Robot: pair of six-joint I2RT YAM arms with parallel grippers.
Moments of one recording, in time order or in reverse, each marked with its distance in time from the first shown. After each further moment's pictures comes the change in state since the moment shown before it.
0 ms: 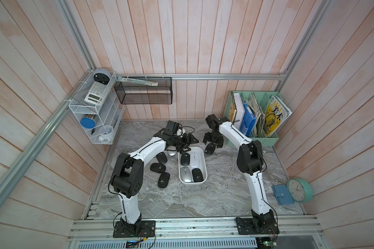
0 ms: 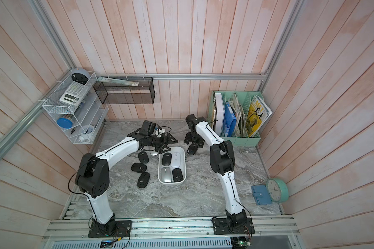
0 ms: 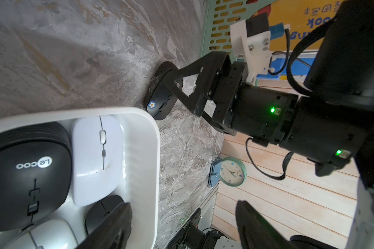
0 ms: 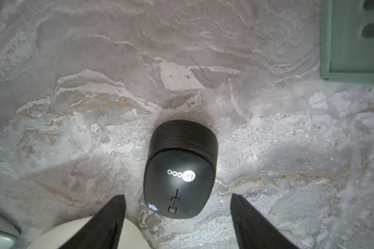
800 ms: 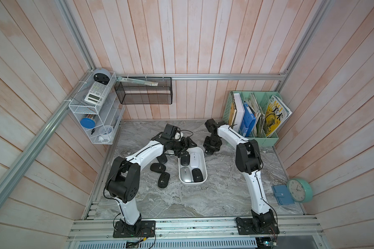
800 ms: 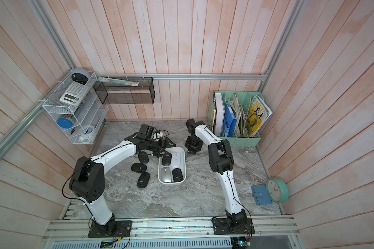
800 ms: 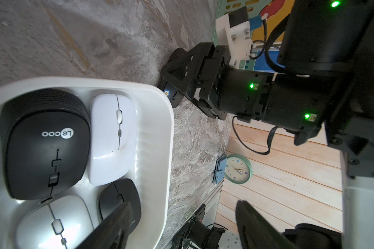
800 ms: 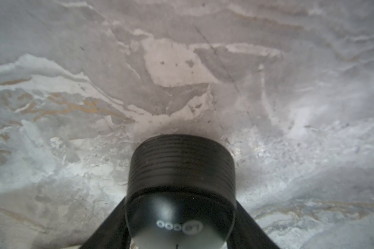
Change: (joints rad) left arm -0.002 -0.072 -0.098 0.008 -0.017 0.000; right arm -0.005 0.032 -0.092 0.082 -0.047 0.004
